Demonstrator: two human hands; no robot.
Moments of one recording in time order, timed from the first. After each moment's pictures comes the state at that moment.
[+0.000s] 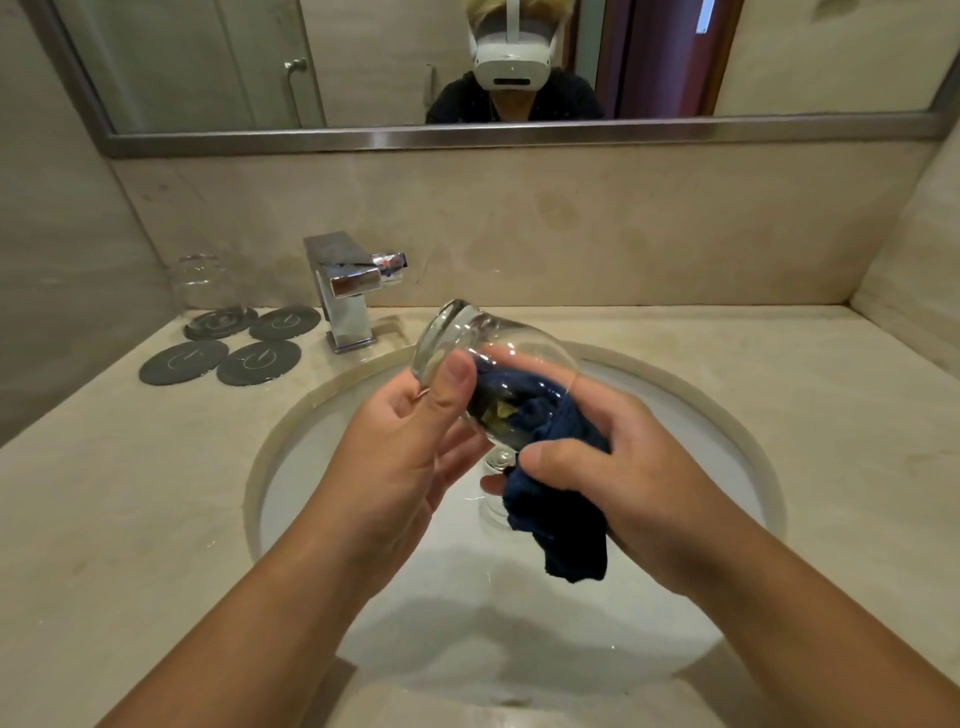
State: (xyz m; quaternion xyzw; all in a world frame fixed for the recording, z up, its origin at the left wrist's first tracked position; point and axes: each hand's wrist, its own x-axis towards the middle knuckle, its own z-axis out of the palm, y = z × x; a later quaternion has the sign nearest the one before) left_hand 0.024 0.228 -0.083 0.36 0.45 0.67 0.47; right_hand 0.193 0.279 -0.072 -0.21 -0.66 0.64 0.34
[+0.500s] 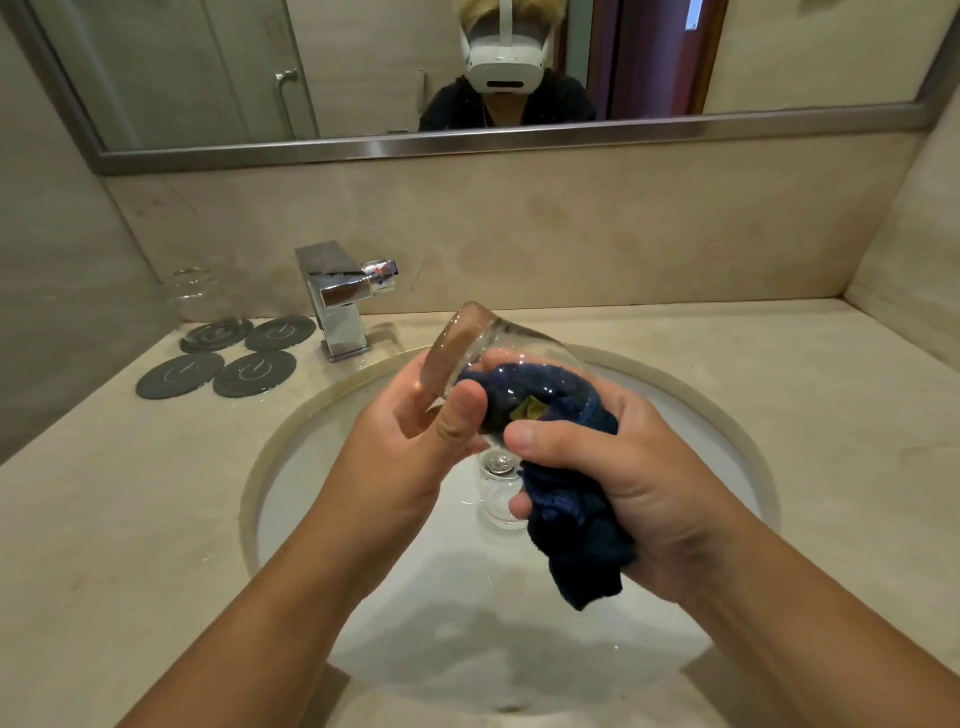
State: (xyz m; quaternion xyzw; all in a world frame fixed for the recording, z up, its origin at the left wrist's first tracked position) left_hand 0.017 0.232 -0.092 0.50 0.47 0.61 0.40; right_hand 0.194 0.275 -0.059 -0.21 -0.53 0.74 0.35
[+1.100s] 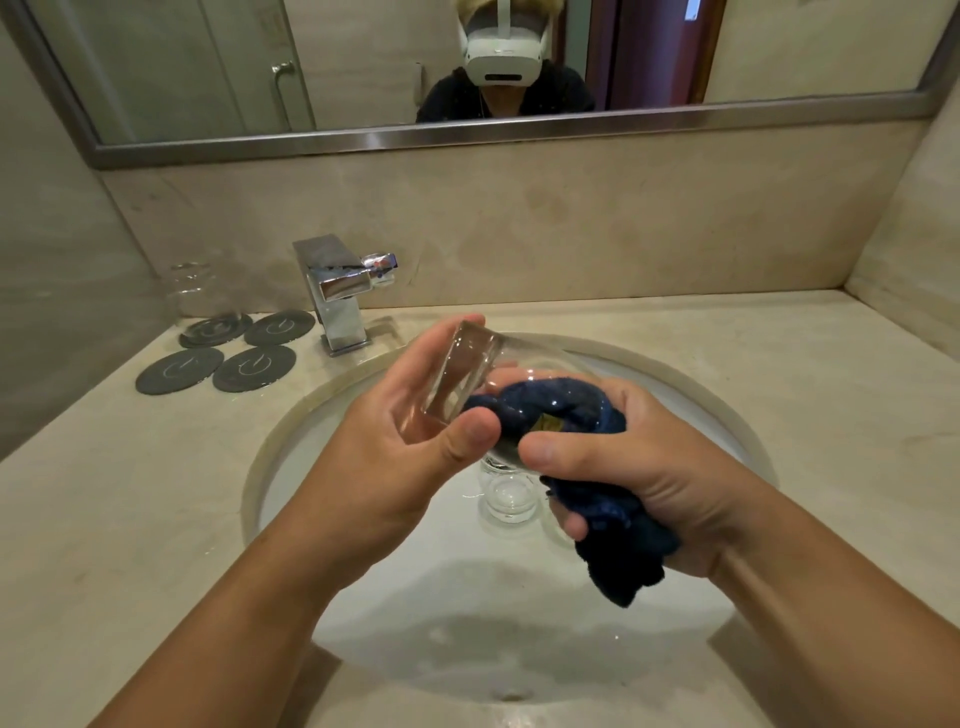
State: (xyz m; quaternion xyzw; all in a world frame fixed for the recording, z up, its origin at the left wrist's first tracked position) left_hand 0.008 0.222 -0.082 0.56 0.48 0.56 0.39; right_hand 0.205 0.281 -0.054 -0.20 -0.57 0.75 0.26
